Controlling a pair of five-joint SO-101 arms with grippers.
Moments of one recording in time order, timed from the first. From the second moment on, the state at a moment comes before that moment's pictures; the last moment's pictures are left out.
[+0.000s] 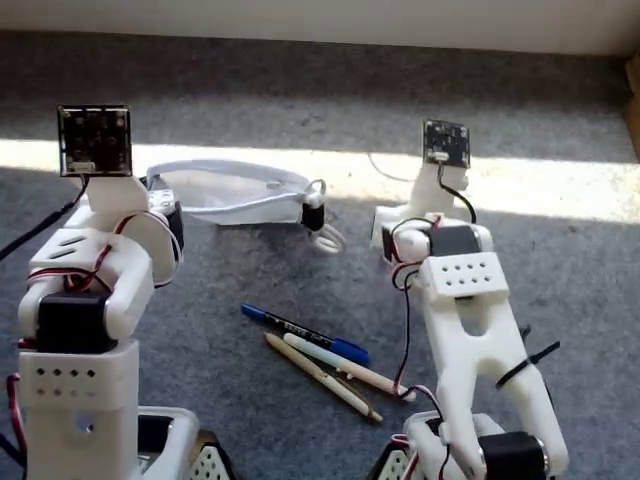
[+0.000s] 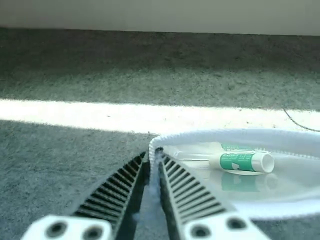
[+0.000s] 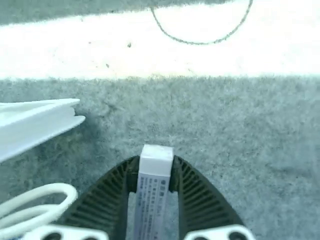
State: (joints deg) left arm -5.8 -48.1 32.2 64.7 6.5; right arm -9.8 -25.8 39.1 48.7 -10.2
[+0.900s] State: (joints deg) left arm -2.8 -48.1 32.6 64.7 4.7; right arm -17.3 -58.4 41.8 48.7 -10.2
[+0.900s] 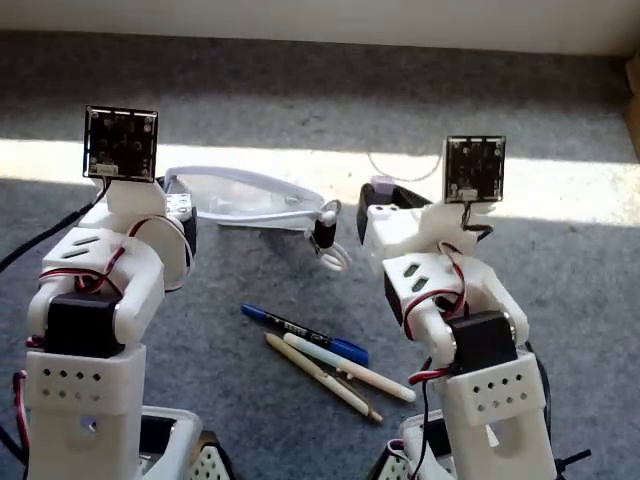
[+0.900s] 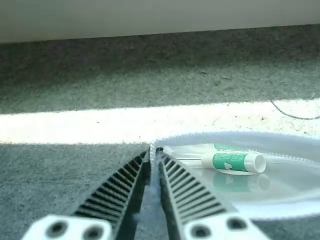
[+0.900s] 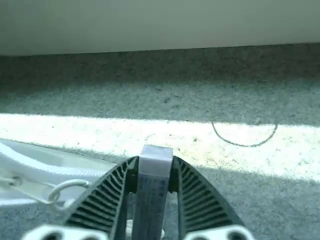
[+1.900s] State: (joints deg) left arm -2.8 -48.1 32.6 64.7 4.7; right arm -41.4 -58.3 31.2 26.9 4.2
